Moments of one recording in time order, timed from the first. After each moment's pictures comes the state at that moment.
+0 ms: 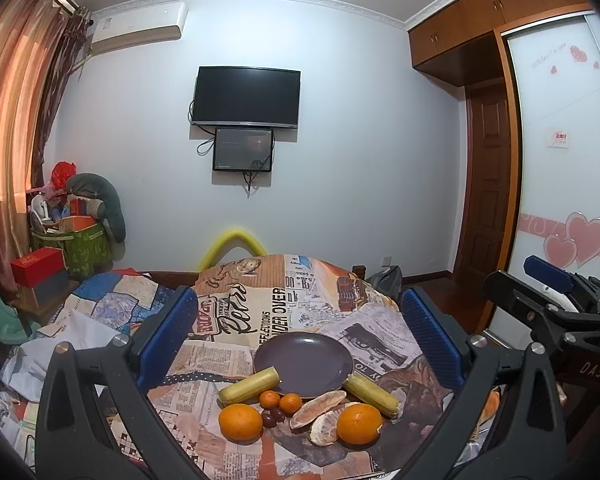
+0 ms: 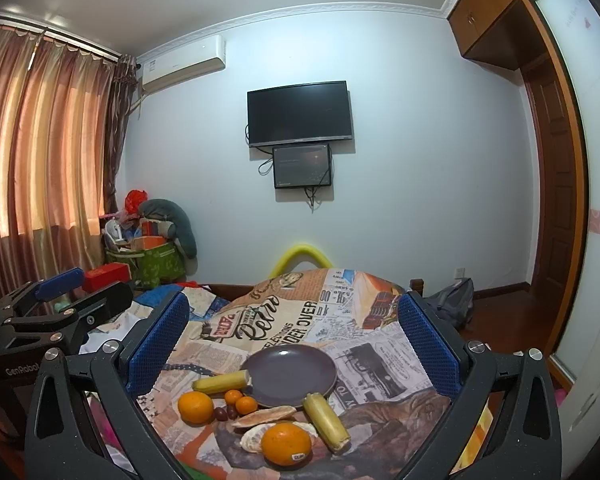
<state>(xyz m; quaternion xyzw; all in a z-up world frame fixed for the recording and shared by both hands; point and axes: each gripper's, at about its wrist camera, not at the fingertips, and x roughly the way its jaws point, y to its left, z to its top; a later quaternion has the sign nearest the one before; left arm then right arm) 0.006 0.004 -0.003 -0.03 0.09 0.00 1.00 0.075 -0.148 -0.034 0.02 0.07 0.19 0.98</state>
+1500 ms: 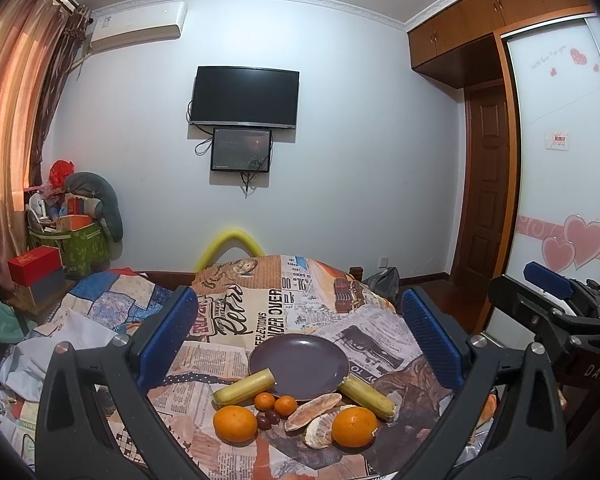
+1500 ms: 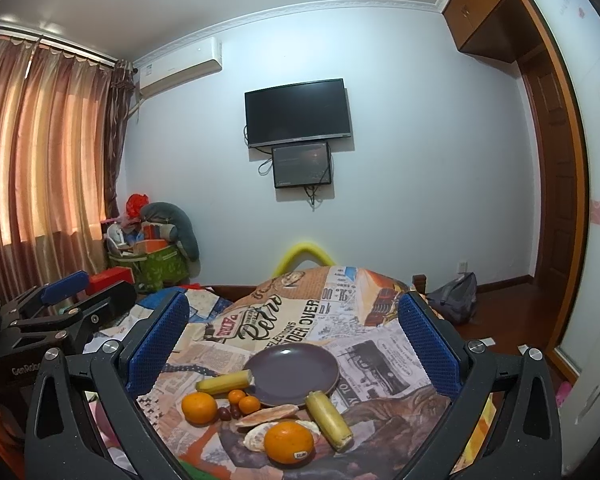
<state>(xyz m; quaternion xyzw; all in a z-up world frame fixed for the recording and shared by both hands) 0.012 0.001 -0.004 -0.03 0.09 -0.01 1.00 0.078 -0.157 -0.034 0.03 0.07 0.19 0.98</state>
